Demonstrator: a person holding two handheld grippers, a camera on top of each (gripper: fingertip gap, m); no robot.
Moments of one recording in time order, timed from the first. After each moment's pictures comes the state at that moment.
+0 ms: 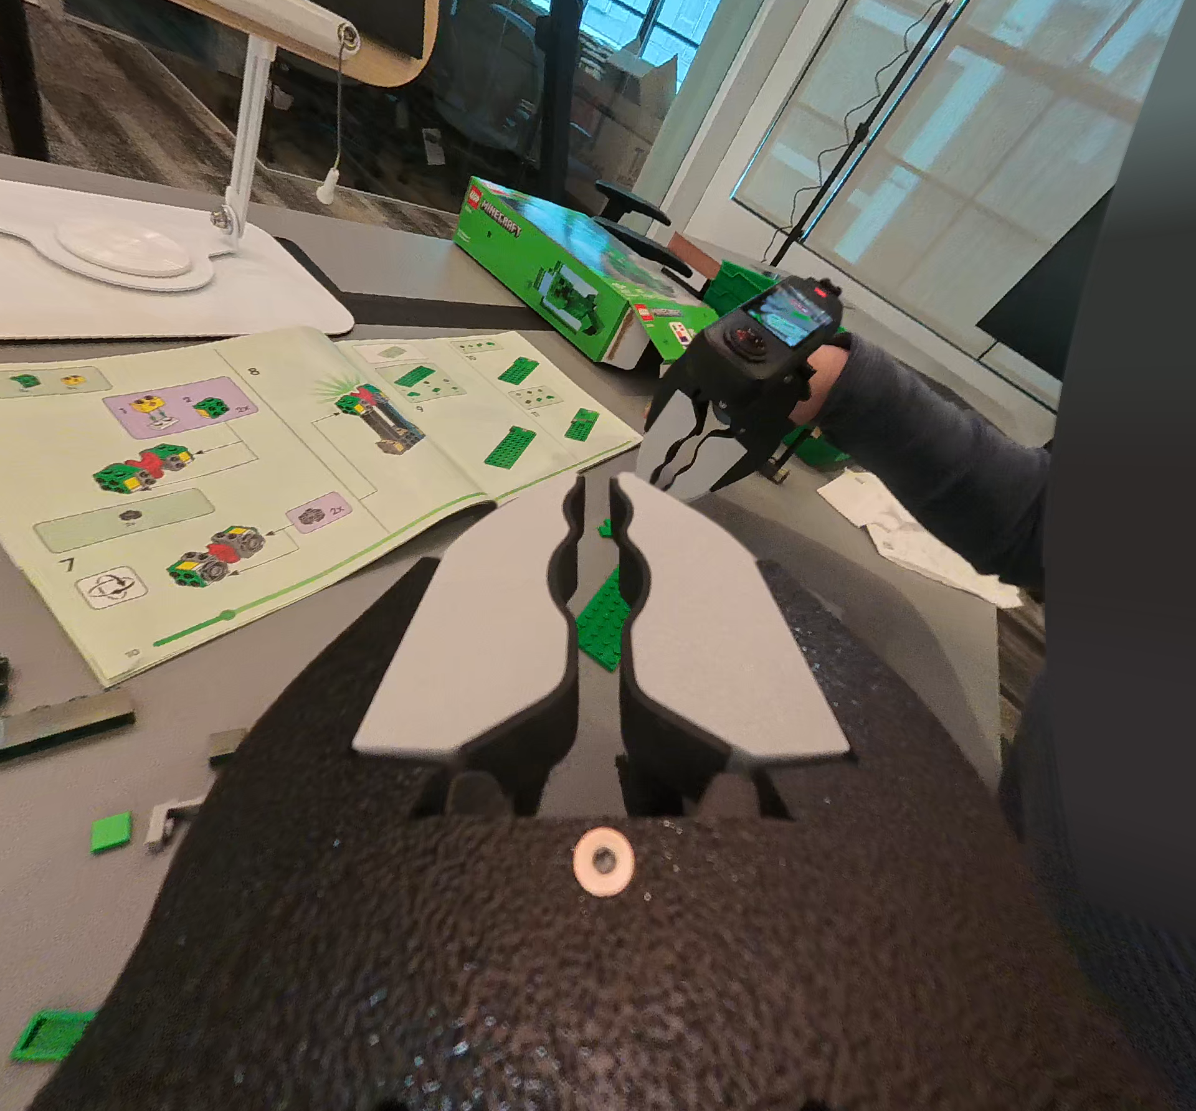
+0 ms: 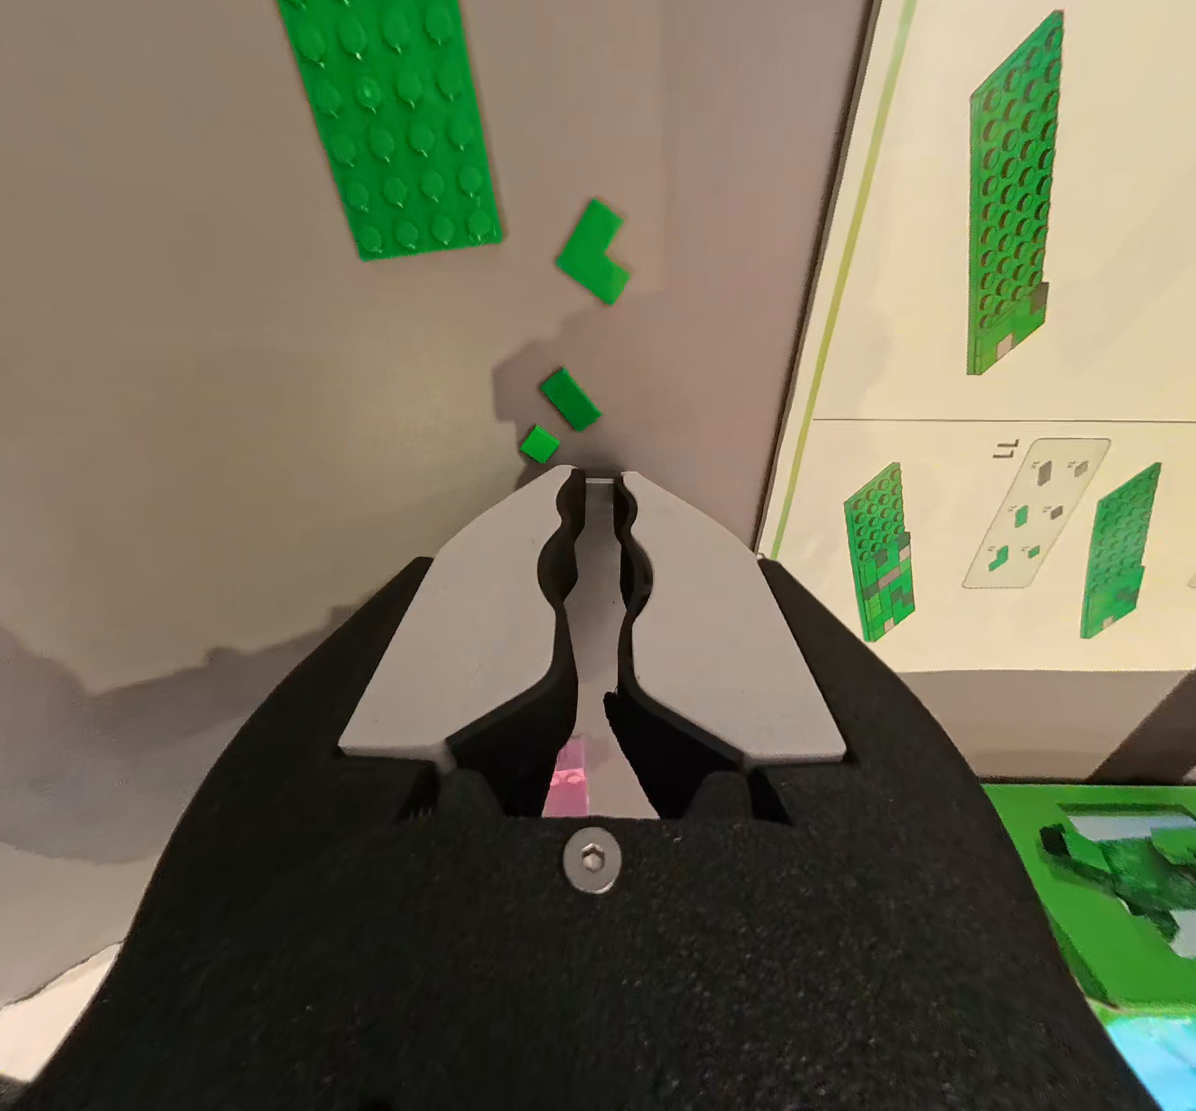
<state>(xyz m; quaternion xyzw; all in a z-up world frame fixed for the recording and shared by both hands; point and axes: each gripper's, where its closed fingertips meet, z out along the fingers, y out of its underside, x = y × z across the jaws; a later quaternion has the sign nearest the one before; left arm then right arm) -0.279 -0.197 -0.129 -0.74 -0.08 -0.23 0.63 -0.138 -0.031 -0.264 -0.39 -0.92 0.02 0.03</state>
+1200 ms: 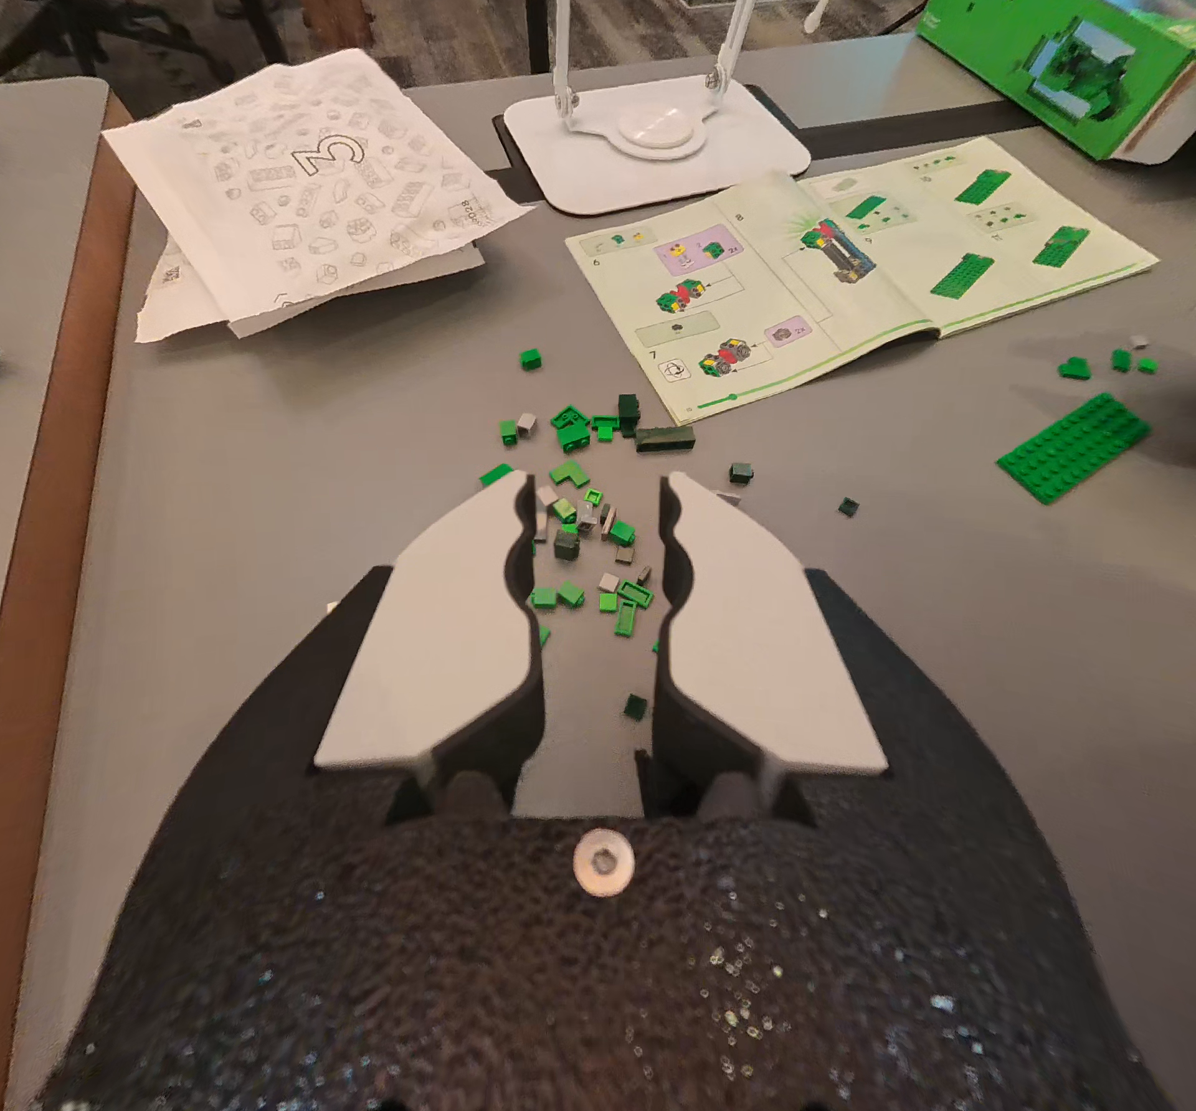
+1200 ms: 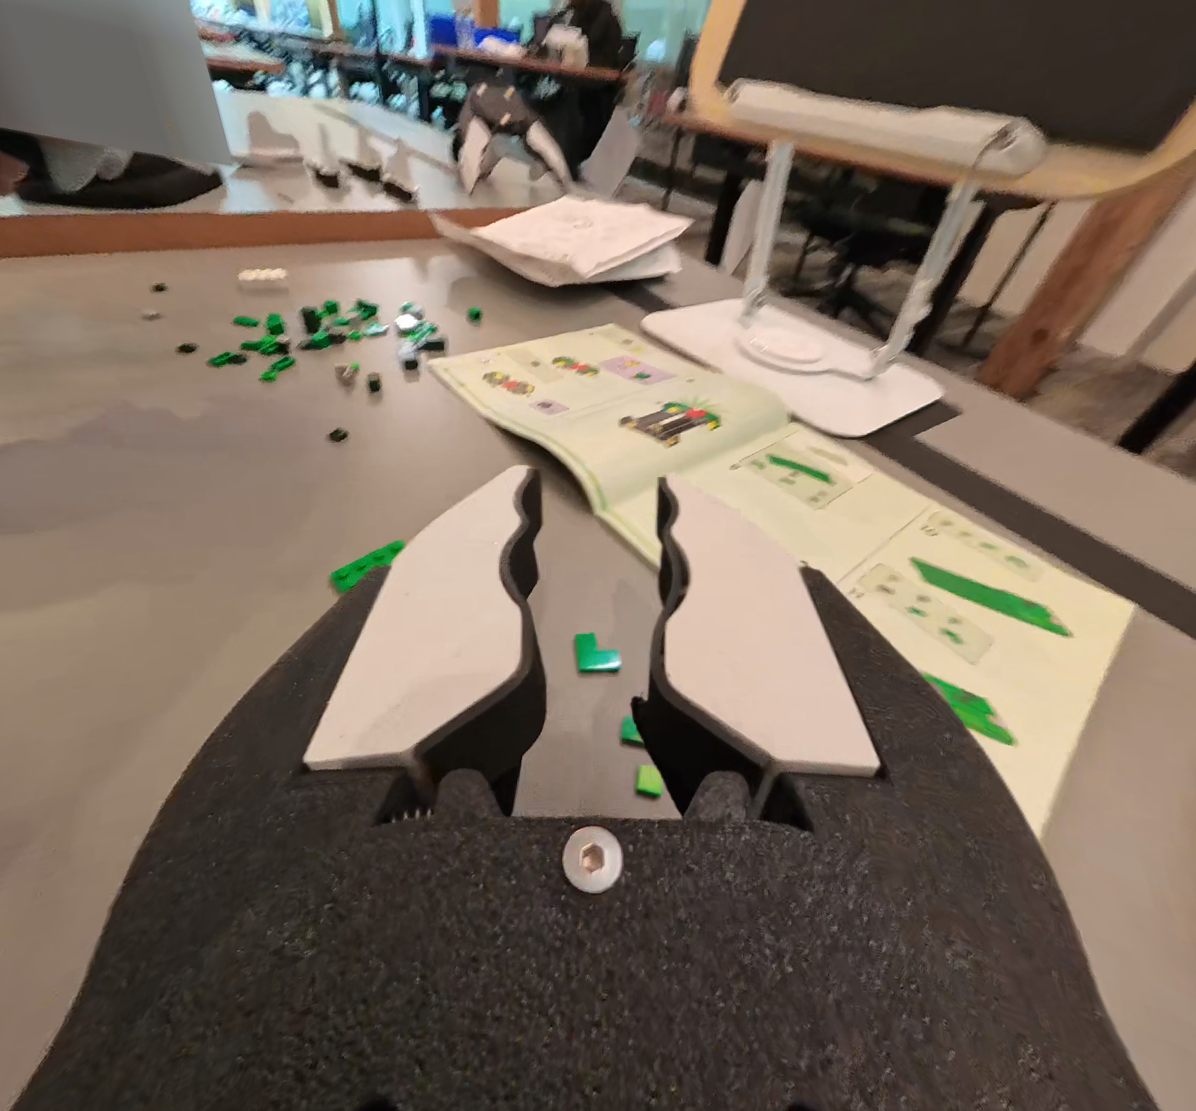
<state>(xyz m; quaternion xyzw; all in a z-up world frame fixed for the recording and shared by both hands) -0.414 -0.310 -0.160 -0.85 -0.16 0.07 0.51 -0.188 -0.079 -0.178 -0.49 -0.57 0.45 0.49</state>
